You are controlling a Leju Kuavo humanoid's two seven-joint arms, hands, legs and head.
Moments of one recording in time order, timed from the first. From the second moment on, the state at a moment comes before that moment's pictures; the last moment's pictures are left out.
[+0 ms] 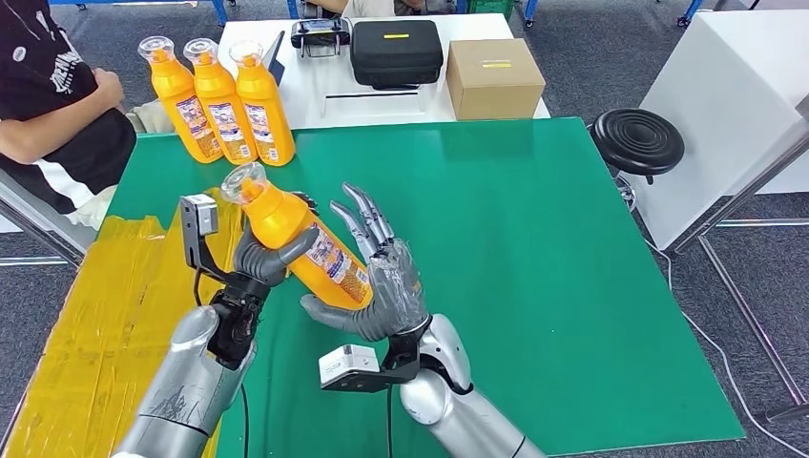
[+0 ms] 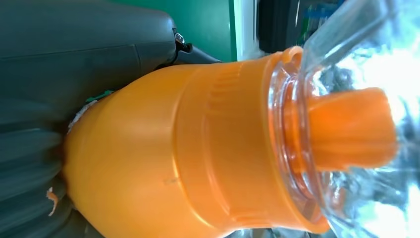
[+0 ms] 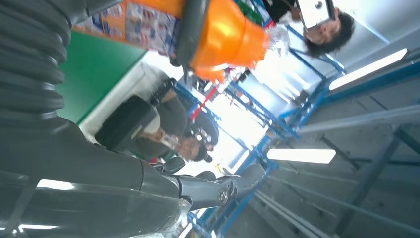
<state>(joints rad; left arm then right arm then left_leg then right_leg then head) -0.50 -0.19 -0.24 -1.05 0.35 -0.14 -0.14 -0.28 0.17 0.65 -1.39 0.62 -0.59 -0.45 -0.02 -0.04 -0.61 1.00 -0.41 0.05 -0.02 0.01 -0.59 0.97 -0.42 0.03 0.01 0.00</state>
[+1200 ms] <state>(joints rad) -0.44 0.05 -0.03 -1.09 -0.69 0.45 -0.21 -0.05 -0.15 0.39 -1.80 0.73 -0.48 -0.19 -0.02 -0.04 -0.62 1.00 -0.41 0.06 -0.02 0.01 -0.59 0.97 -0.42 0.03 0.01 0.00</state>
